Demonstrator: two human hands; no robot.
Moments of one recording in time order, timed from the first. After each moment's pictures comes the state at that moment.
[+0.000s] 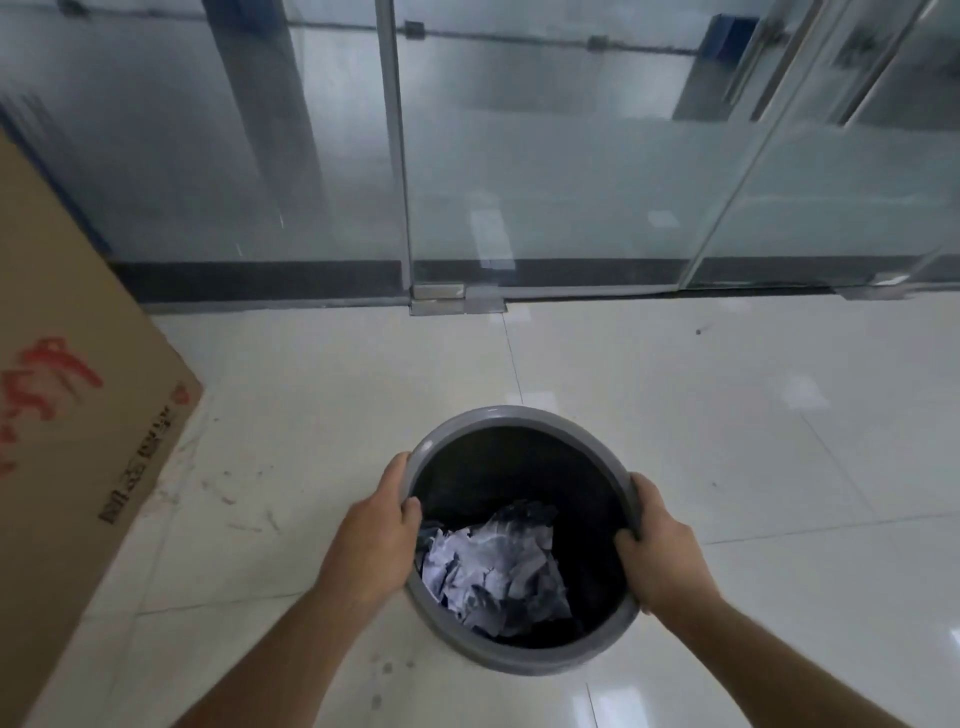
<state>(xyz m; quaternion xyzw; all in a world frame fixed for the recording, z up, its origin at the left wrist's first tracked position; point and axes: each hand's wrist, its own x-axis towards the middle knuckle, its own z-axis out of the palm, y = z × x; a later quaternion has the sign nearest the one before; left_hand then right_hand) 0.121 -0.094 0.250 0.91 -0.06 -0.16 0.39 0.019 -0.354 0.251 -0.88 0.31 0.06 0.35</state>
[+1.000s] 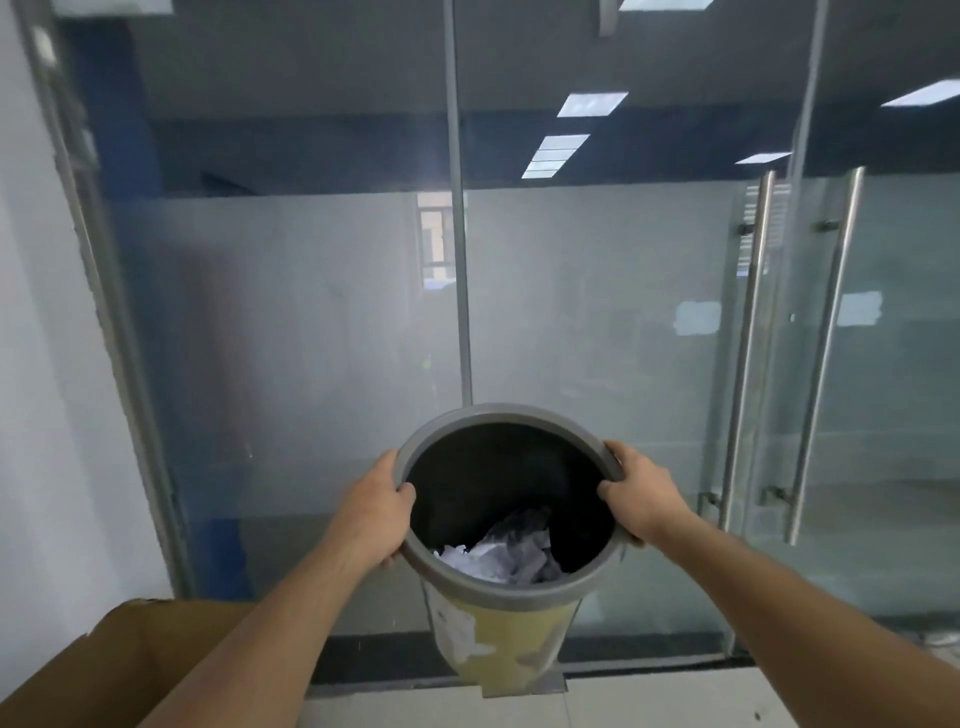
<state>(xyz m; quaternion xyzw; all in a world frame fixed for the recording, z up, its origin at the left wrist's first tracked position) 0.153 -0.037 1.043 0.89 -0.12 0.06 0.44 0.127 -0.326 1.027 -0.89 0.13 -0.18 0.39</state>
